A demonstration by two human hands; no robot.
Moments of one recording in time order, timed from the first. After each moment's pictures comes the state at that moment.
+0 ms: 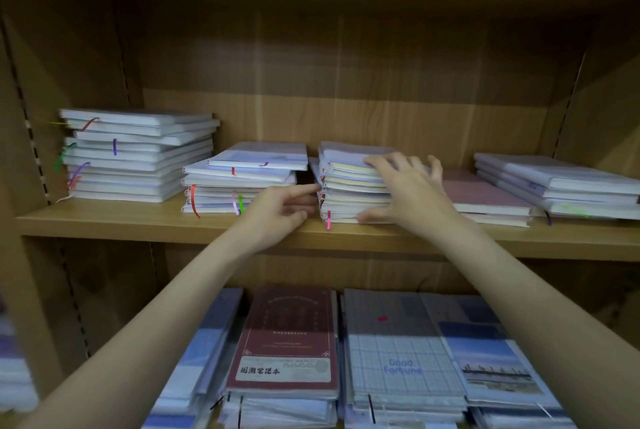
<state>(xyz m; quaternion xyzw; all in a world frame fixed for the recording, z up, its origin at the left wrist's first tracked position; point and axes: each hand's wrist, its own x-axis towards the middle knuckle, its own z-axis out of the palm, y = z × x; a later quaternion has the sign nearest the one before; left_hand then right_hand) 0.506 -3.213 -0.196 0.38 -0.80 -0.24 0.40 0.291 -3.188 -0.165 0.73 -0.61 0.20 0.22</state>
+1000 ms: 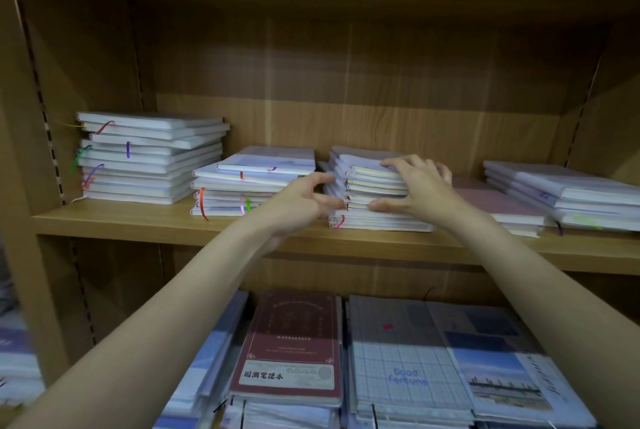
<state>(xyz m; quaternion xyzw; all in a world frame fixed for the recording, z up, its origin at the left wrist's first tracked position) 0.482 -3.191 -0.163 0.43 -0.72 -0.39 0.37 0.271 -3.213 -0.155 0.75 -0.61 0.25 0.12</state>
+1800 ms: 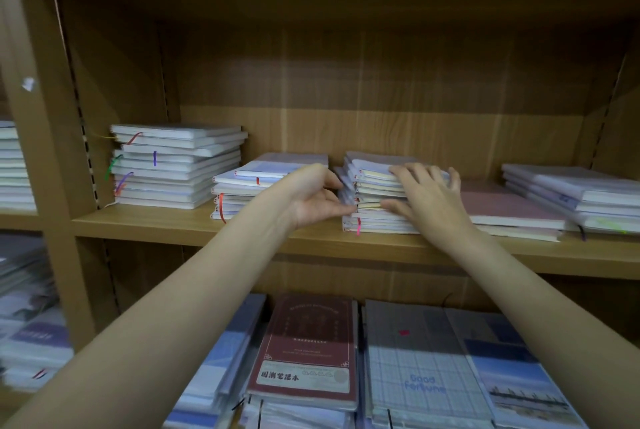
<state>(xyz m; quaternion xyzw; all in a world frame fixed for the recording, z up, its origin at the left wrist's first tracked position) 0.470 -3.186 -0.132 0.36 -0.45 -0.68 0.46 0.283 -3.210 -0.173 0.72 -0.59 0.24 0.26</state>
